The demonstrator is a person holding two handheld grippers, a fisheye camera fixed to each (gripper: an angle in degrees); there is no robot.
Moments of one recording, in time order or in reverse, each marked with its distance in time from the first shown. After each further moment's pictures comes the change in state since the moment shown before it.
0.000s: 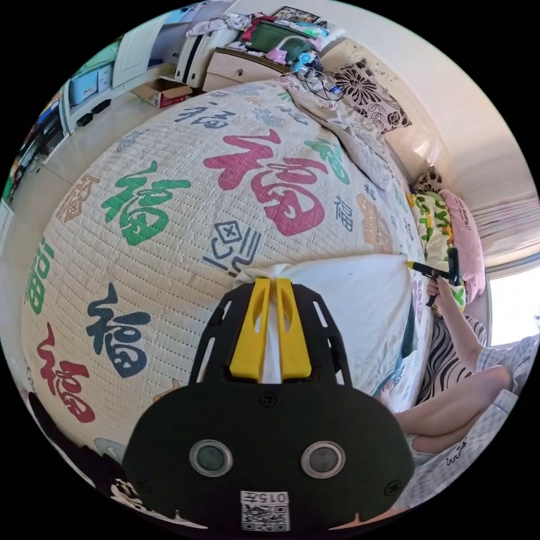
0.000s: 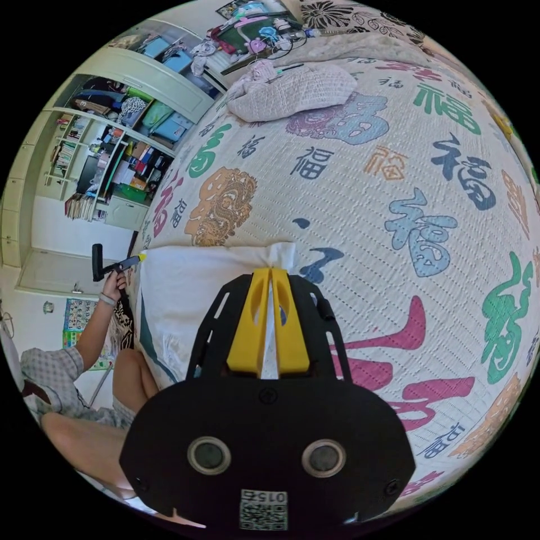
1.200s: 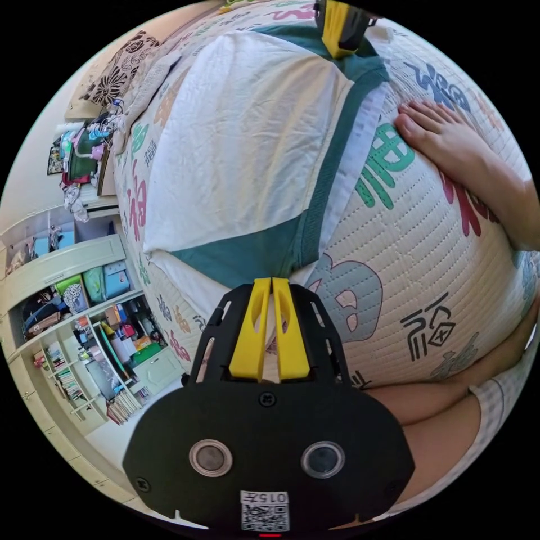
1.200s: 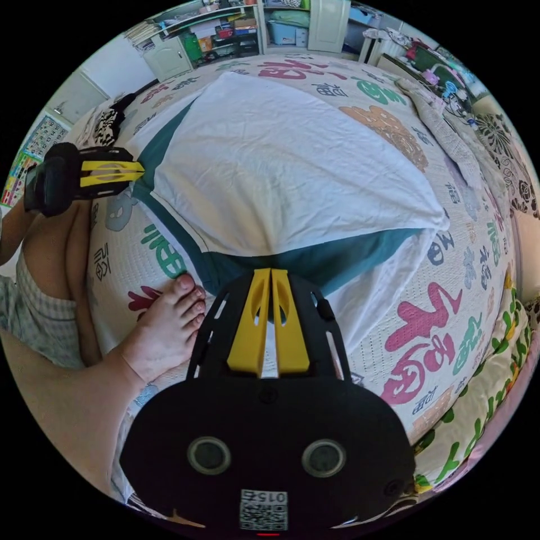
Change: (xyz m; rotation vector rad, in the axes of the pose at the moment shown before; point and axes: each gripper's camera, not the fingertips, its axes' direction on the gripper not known) left arm 0.269 0.295 0.204 -0.400 -0.903 0.908; right arm -0.265 0.173 0.165 -0.259 0.414 -0.602
